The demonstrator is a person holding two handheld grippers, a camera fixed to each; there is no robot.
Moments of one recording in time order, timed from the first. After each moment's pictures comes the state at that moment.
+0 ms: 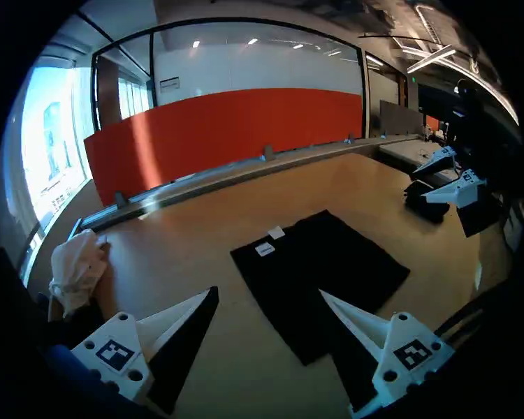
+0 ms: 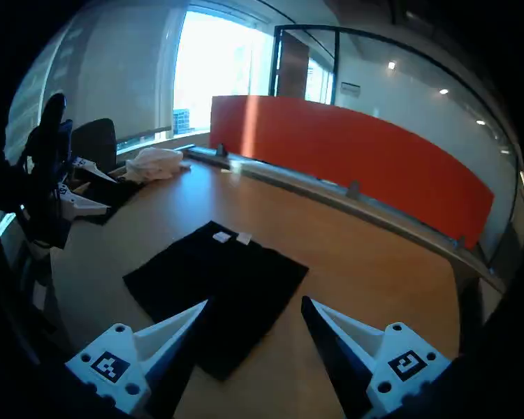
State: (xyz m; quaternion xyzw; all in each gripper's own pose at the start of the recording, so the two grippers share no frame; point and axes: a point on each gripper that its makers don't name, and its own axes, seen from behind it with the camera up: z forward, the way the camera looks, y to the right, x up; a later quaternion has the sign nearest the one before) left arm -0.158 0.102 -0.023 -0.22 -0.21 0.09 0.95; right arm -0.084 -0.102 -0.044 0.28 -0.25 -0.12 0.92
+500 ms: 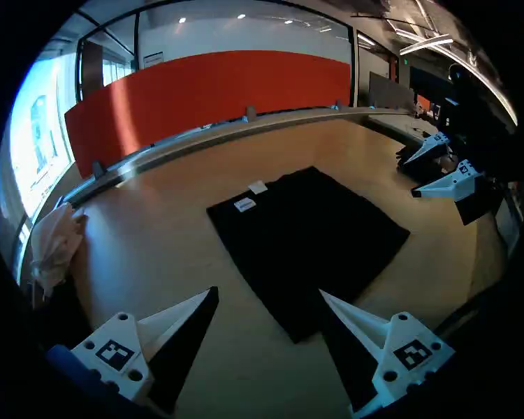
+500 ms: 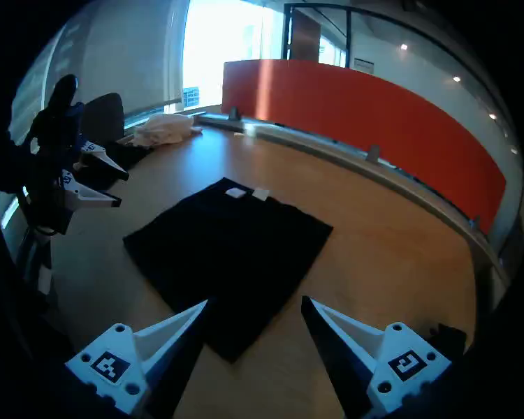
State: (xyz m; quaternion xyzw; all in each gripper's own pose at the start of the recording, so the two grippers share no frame) left arm -0.238 0.115 -0.034 -0.25 -0.28 0.10 0.92; right arm -0.165 -0.111 -0.065 0.30 -0.31 -0.14 0.89
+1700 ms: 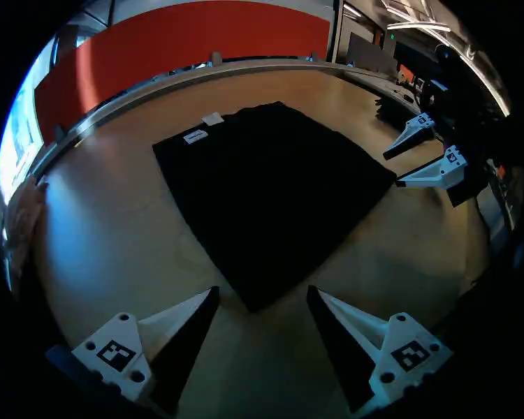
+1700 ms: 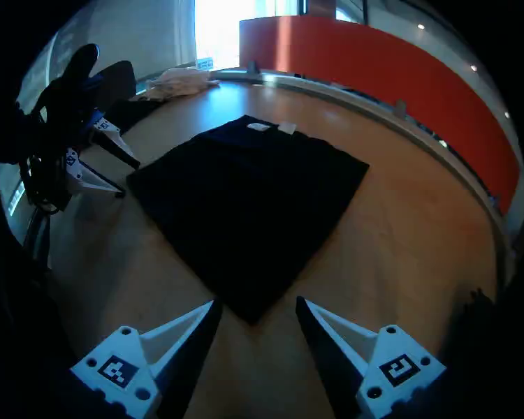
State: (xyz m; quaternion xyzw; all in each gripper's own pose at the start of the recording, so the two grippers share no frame) left arm -0.330 0.147 -0.074 -0.31 -0.38 0.12 0.86; right arm -0.250 -0.100 -0.106 0.33 -0.39 -0.16 0.85
